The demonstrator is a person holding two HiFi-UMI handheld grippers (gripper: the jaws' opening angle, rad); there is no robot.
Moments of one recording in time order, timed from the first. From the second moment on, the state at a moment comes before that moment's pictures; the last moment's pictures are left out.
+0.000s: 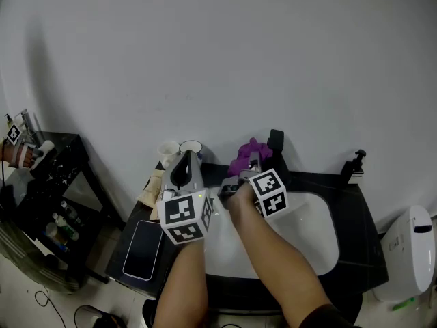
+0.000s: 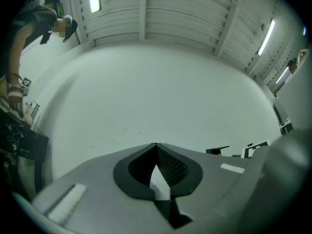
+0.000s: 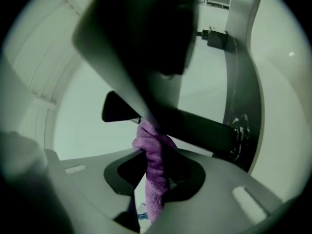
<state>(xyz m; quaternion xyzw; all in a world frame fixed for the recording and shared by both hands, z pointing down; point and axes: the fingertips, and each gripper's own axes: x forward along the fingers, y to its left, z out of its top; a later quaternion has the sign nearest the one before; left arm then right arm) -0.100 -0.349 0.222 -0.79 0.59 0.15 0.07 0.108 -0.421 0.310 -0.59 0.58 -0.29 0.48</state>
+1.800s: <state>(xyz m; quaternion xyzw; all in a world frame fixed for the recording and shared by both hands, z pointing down) -0.018 -0.350 0.273 -0.85 0.53 0.03 0.08 0.234 -0.275 0.244 -0.69 0.71 0.08 0.12</state>
